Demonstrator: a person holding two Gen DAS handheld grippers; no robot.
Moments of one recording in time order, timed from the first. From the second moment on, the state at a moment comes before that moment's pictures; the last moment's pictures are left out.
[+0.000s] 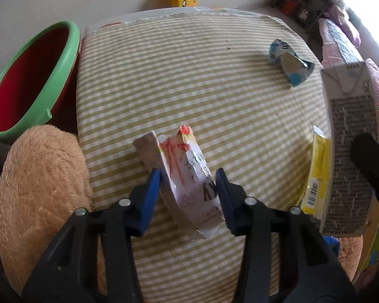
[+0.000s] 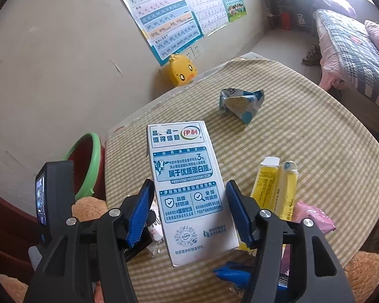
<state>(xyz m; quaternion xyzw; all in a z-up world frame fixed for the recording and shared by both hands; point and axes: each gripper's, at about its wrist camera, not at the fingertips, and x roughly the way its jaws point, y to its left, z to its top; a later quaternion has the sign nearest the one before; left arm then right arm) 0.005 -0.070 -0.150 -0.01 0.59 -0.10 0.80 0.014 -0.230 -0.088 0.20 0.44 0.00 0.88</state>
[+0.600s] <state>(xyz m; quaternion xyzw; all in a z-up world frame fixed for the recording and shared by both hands) 0.014 -0.053 -0.088 0.05 0.49 -0.11 0.86 0.007 -0.229 -0.068 0.21 0.41 0.01 0.89</state>
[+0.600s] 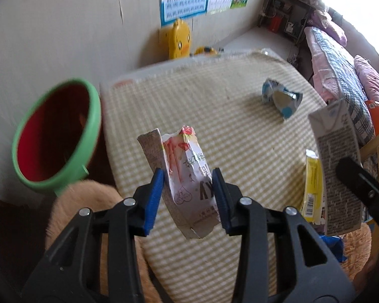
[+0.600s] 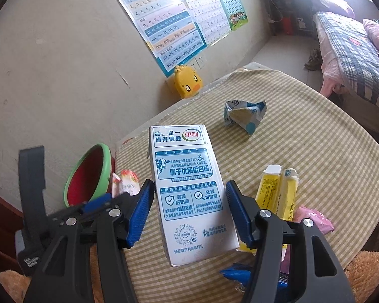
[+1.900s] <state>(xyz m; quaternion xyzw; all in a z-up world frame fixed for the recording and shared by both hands) 0.030 0.018 -0.049 0.03 0.43 -0.09 0.90 0.003 -0.160 -0.131 0.09 0.56 0.06 0.82</state>
